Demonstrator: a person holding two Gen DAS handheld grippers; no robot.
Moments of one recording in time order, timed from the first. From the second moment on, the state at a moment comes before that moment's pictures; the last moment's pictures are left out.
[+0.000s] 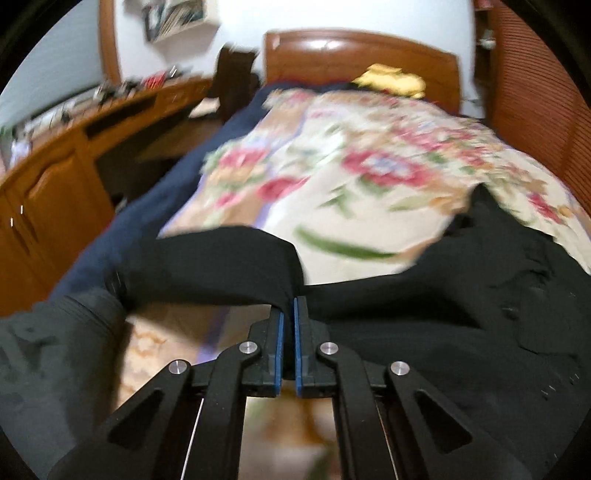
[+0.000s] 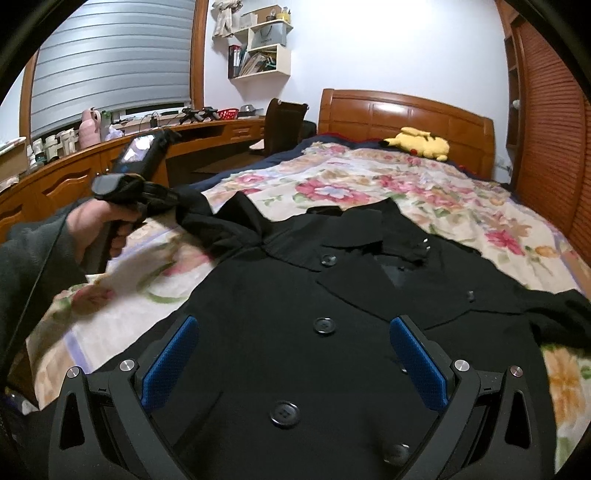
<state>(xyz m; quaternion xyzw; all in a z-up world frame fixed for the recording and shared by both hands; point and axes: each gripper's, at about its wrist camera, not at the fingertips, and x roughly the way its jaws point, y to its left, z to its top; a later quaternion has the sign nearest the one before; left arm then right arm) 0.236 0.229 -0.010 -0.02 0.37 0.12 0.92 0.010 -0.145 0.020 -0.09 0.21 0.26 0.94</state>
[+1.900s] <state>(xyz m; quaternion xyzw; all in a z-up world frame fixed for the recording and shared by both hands) 0.140 0.212 -0.037 -0.01 0.36 0.11 0.93 -0.050 -0.180 0.021 -0.10 0.20 0.26 0.94</state>
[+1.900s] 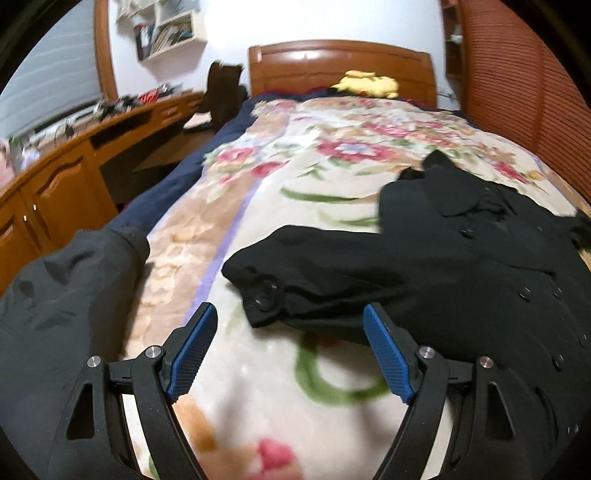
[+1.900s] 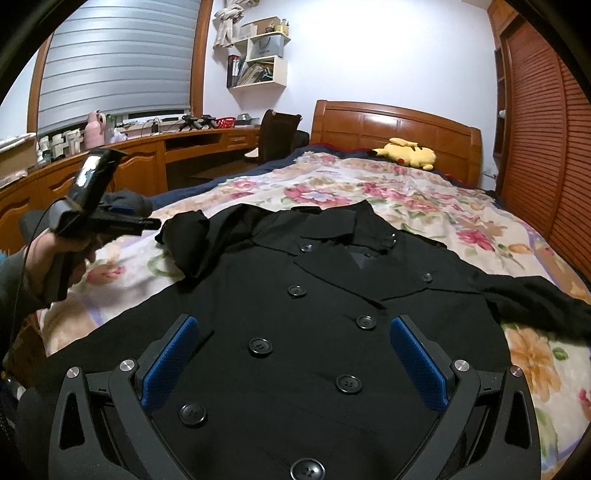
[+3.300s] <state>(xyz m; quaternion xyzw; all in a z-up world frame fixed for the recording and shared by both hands) 0.118 -0.015 0.055 0.07 0.27 -0.10 0.95 -0.106 -0.253 0.036 -0.08 0.17 0.22 0.96</state>
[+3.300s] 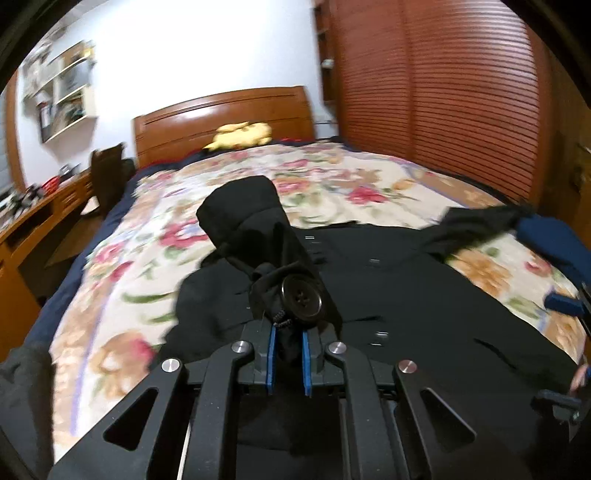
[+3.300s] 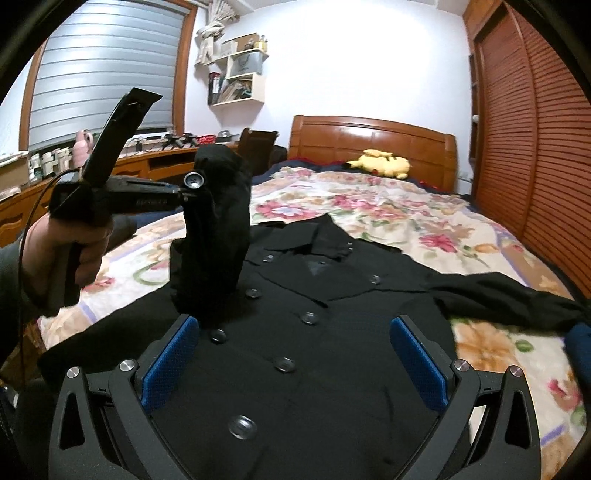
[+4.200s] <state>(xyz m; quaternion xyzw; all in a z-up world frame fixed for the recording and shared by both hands) 0.013 0.017 0.011 0.01 0.24 -0.03 0.97 -0.104 -0.238 0.040 -0.07 0.19 0.17 0.96</state>
